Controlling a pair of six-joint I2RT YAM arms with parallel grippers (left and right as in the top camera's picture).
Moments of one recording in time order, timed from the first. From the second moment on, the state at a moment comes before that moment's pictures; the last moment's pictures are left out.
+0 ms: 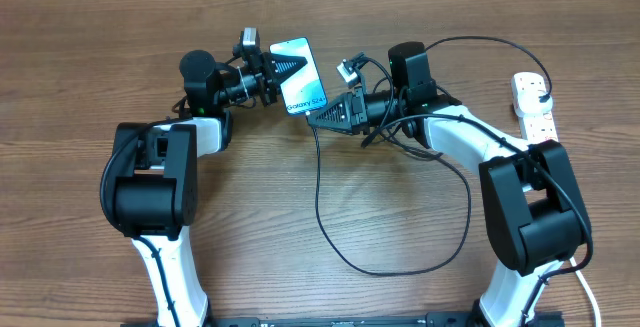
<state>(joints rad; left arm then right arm) -0.07 2.17 1.11 1.07 1.14 -1.67 0.33 1.96 1.18 0.10 -1.28 0.70</state>
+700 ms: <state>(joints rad) -0.07 2.17 1.11 1.08 1.14 -1.67 0.33 1.96 1.18 0.10 -1.28 0.70</state>
